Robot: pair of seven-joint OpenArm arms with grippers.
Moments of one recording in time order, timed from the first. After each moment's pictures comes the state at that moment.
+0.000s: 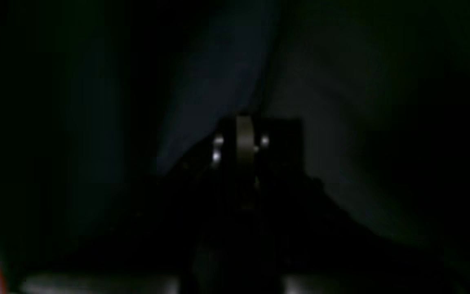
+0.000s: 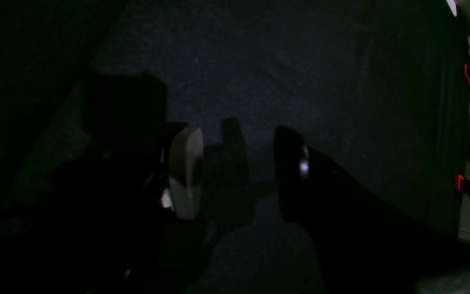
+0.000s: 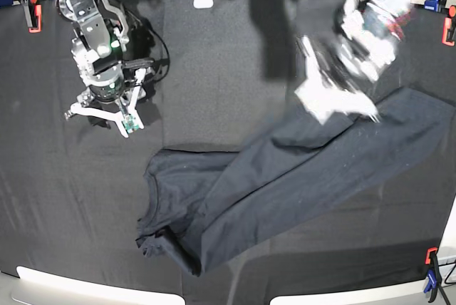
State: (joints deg) left arm 6.3 -23.1 20.1 98.4 10.6 -8.1 25.6; right arm -9.1 27.0 -16.1 98.4 -11.4 -2.3 -42.7
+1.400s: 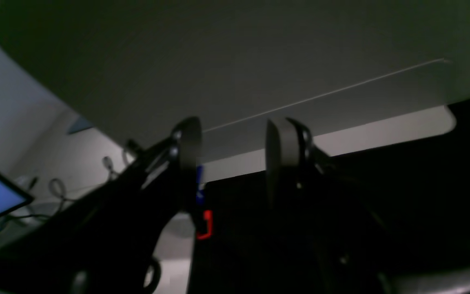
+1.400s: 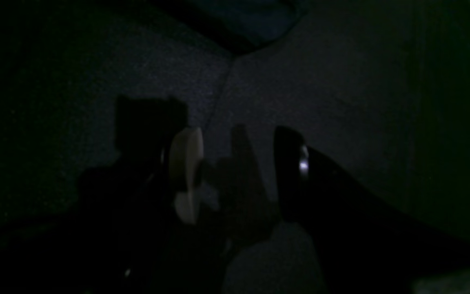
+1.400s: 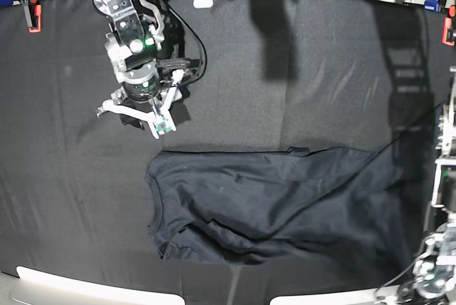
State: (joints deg) left arm -63.2 -19.4 20.1 24.7 0.4 -3.3 -4.4; right arm -9.1 15.2 -16.0 98.6 -14.6 -2.1 -41.4
